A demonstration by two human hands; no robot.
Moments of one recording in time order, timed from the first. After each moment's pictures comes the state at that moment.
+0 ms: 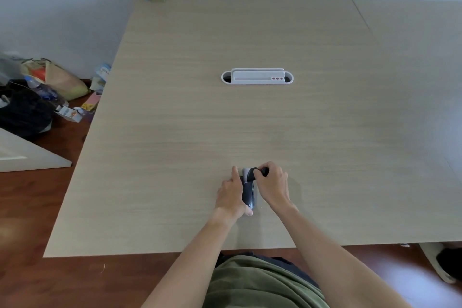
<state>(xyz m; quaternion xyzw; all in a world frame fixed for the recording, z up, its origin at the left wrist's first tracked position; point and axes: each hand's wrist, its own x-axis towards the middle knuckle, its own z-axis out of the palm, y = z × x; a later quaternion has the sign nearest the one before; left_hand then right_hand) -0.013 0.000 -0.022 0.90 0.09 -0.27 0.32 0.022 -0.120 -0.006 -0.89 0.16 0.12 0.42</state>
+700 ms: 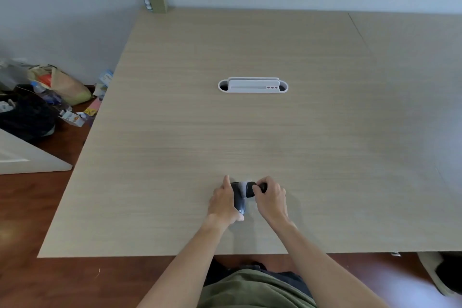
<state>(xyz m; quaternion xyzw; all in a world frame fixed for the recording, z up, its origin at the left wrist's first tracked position) -0.020 -0.007 -0.015 0.90 0.13 -0.26 0.32 -0.003 -0.143 -0.003 -0.89 0.14 0.12 0.43</state>
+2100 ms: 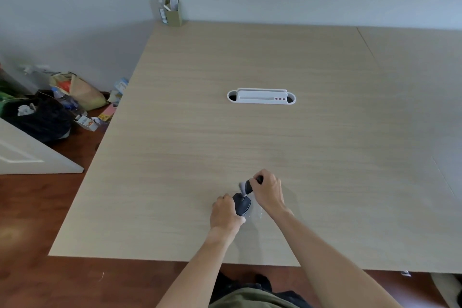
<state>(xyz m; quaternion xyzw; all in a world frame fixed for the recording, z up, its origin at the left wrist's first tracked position) -0.026 -0.010 -0.016 0.91 0.22 -0.19 0.30 0.044 -0.125 0.002 -0.89 0.09 0.14 0.42</state>
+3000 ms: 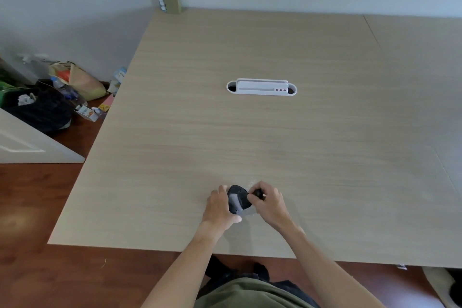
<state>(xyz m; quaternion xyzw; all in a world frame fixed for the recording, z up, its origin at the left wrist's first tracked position) -0.038 0.001 -0.020 0.89 0.18 -0.22 0.36 0.000 -0.157 -0.012 -0.84 0.02 0.20 0.50</state>
